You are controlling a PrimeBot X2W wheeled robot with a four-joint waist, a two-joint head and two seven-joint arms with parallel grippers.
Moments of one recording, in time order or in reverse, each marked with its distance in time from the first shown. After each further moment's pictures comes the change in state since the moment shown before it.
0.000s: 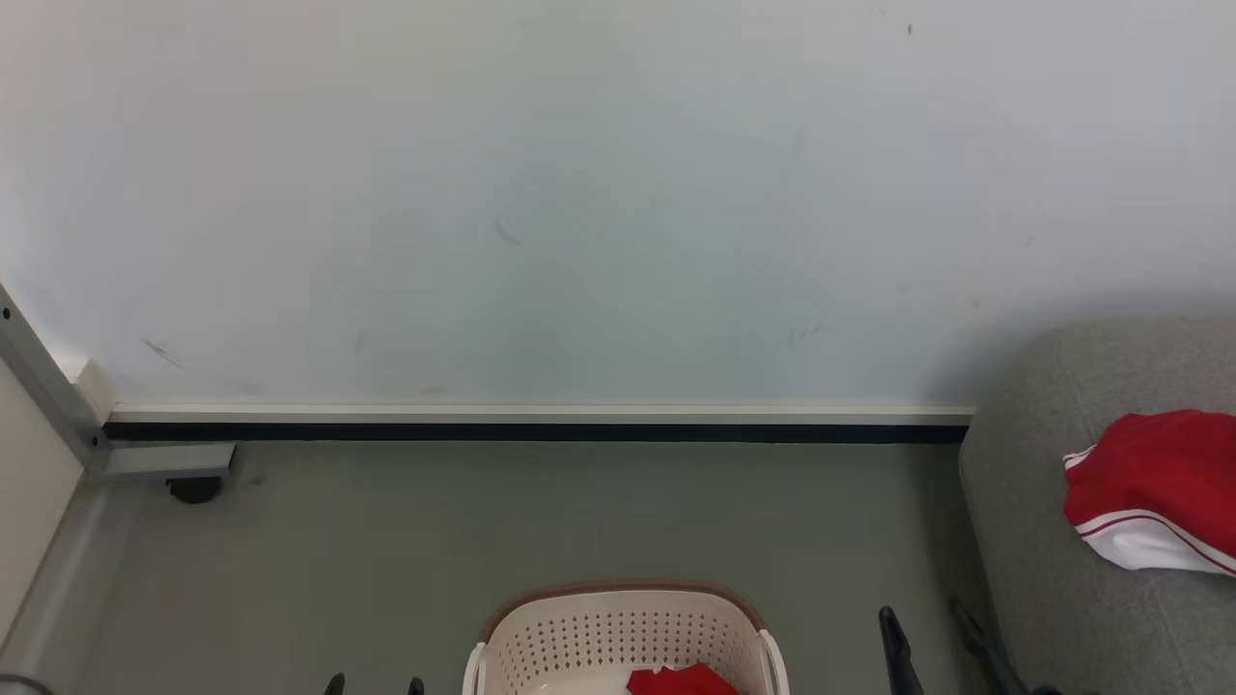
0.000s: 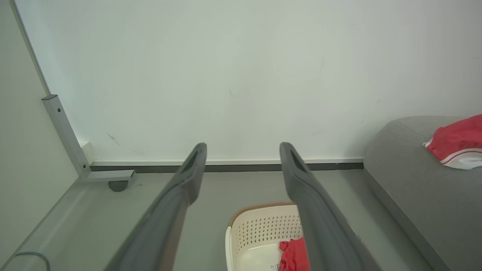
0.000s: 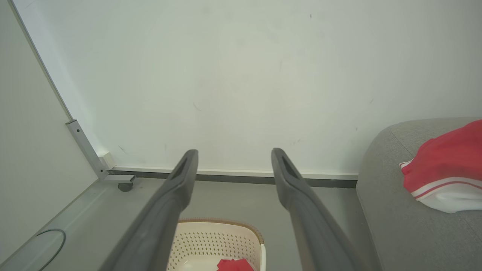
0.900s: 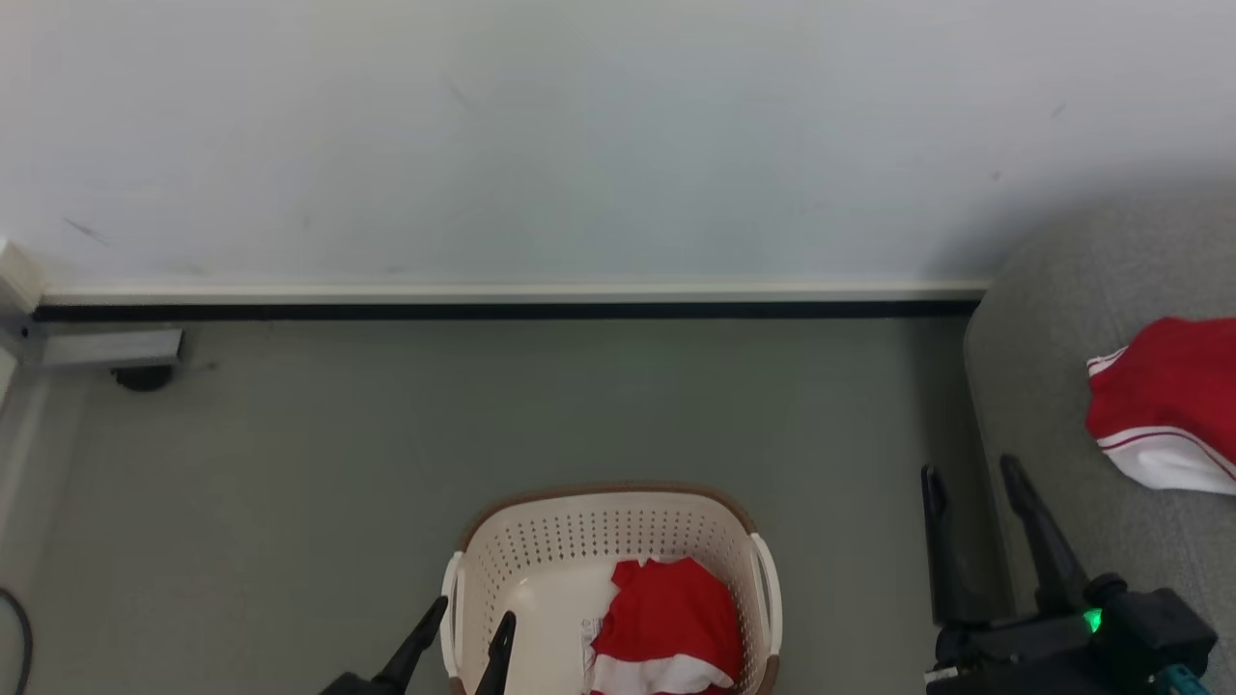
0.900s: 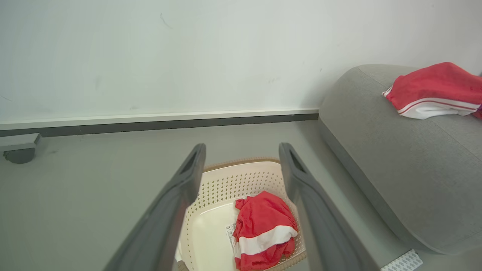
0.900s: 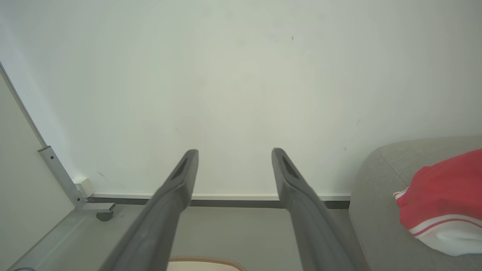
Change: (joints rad) left arm -0.249 -0.043 -0.066 0.308 -0.016 -0.181 0.000; right arm -0.120 0.008 -0.063 -0.102 0.002 0.000 0.000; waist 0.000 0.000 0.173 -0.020
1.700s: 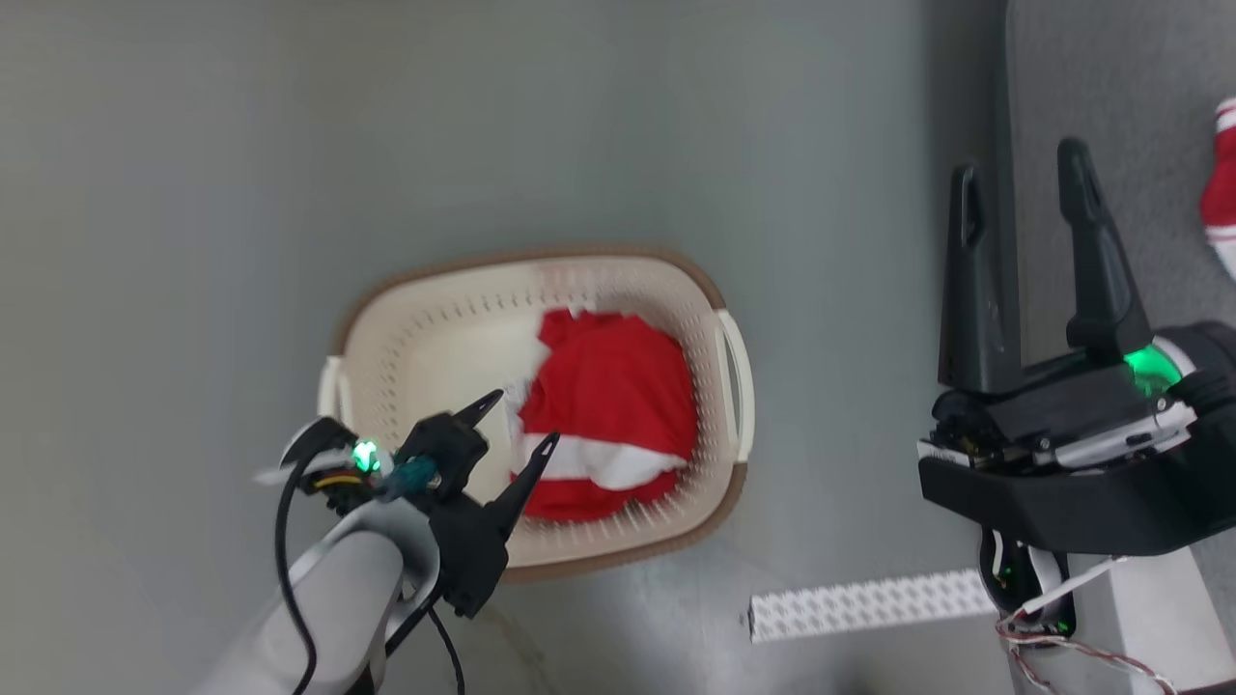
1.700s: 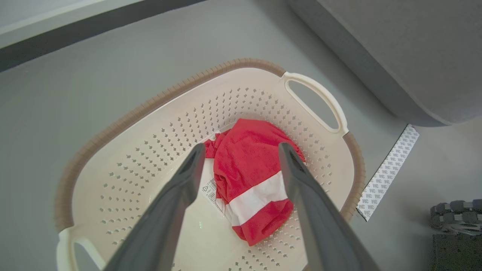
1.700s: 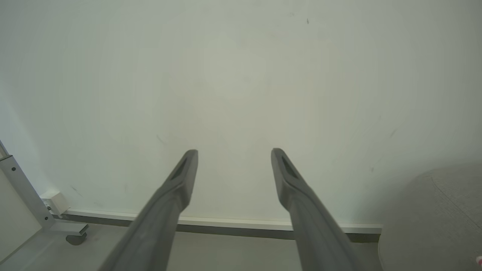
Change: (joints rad) left arm -0.682 0.088 -0.412 0.483 -0.052 -0.043 0.036; right arm -0.395 0.018 0.038 -0.190 -0.015 0.000 0.000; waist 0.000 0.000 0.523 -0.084
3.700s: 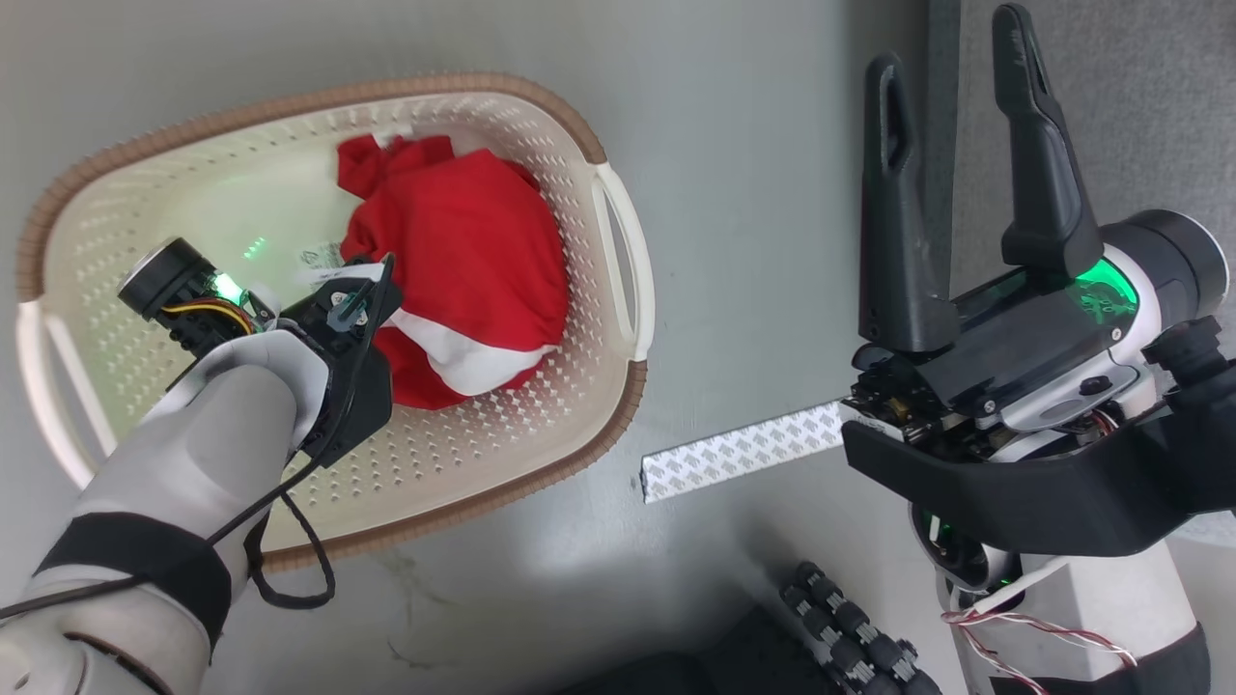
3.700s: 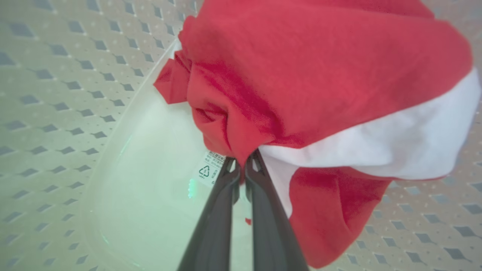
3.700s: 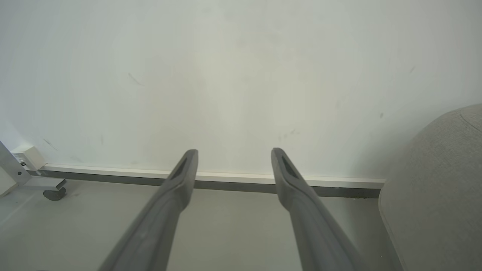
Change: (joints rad) left arm -0.473 0.007 -0.385 0.540 -0.030 0.070 0.068; right arm -0.169 0.057 0.137 -0.070 0.000 0.000 0.000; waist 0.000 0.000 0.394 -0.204
